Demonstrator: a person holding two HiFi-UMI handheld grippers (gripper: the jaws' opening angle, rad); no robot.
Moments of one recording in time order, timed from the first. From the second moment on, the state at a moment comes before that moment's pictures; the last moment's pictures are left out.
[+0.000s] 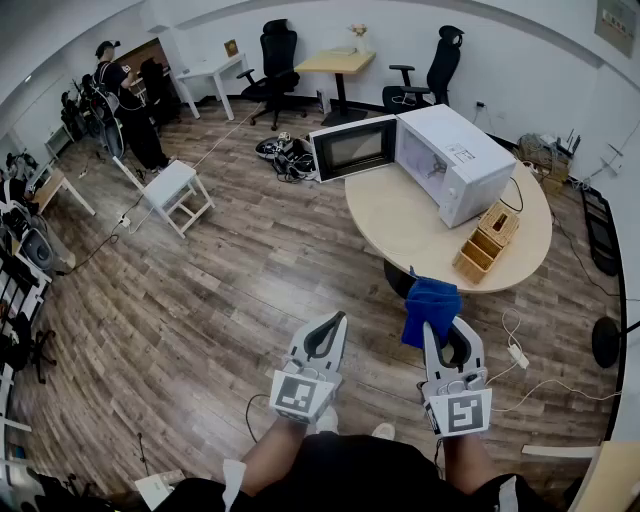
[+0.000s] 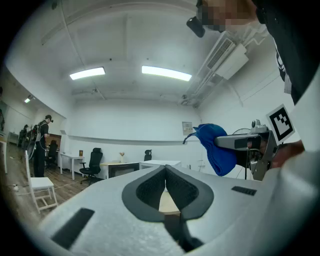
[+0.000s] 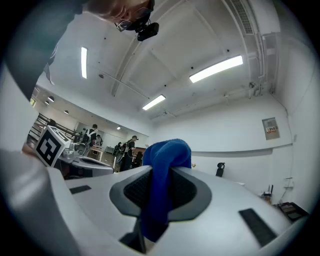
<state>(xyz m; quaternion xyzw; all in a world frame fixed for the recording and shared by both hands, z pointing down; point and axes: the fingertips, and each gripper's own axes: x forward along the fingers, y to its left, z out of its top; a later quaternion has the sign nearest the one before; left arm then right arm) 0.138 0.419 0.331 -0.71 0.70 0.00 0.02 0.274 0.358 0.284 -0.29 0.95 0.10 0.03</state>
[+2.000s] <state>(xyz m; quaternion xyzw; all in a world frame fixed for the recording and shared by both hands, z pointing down) -0.021 0.313 0.333 -0.76 0.66 0.00 0.02 0.098 0.248 0.280 -0.25 0.96 0.08 0.09</state>
